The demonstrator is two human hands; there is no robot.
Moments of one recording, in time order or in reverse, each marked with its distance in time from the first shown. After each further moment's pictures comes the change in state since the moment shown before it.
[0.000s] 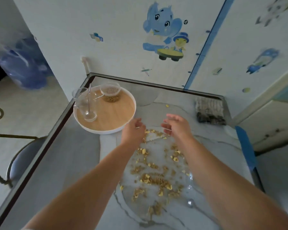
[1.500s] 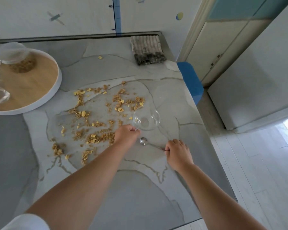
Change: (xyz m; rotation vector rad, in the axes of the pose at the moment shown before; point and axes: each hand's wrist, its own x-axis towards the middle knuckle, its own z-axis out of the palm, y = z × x) left_hand -0.114 -0.096 0.169 0.375 -0.429 -0.100; right_hand -0.143 0.214 -0.217 -1.244 0.080 0.012
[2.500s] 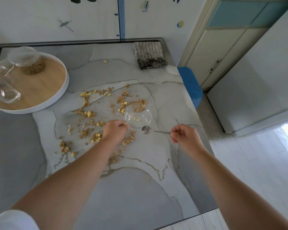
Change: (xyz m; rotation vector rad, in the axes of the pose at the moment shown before) left_hand -0.016 0.004 -0.045 -0.025 0.121 0.043; right_hand 0.000 0.001 -0.063 0.752 0.096 0.058
